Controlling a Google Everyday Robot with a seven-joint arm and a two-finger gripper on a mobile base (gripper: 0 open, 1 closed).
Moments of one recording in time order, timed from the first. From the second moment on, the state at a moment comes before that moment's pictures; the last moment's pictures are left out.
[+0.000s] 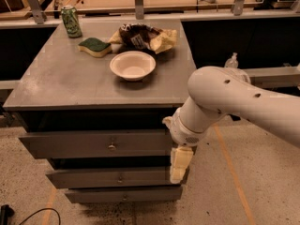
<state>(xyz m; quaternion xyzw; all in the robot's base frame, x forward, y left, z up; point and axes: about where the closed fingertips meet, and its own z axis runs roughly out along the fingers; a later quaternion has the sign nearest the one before) 0.465 -0.059 0.720 -0.72 0.68 0.10 0.14</state>
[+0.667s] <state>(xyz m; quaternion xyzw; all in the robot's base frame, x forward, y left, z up) 0.495 -0.055 0.697 -0.71 0.68 0.08 0.14</state>
